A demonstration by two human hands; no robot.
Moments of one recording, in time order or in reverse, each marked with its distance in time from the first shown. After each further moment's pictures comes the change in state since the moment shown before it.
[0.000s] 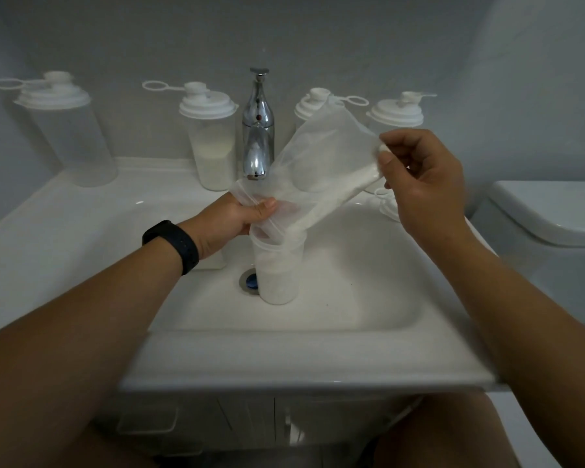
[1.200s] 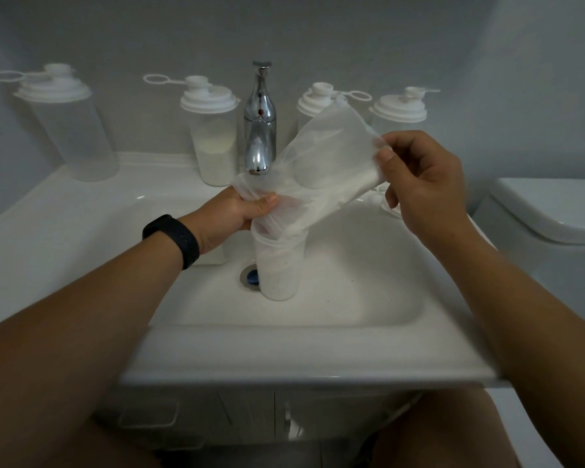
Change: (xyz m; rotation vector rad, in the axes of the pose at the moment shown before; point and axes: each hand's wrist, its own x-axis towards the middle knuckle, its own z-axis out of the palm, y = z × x) left_hand 0.002 -0.001 -0.003 0.048 -0.005 -0.002; right_hand -0.003 -0.006 -0.004 -0.034 -0.103 0.016
